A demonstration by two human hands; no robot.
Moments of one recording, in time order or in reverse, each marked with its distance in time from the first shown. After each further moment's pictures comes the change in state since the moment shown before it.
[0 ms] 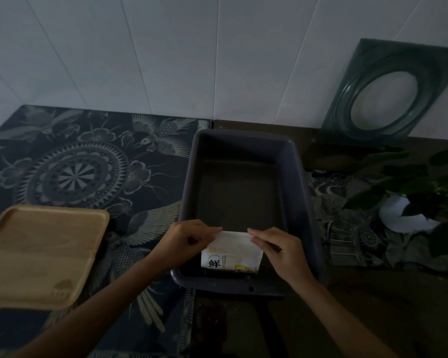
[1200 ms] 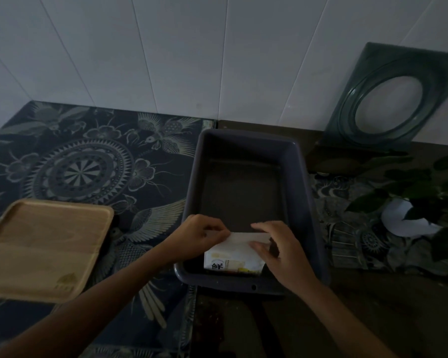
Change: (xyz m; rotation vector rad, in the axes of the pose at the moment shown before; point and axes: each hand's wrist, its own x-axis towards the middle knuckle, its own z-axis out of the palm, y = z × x) left_hand 0.019 0.026 -0.003 -0.109 -0.160 -0.240; right_hand -0.002 -0.029 -0.004 -0.223 -0.114 0.051
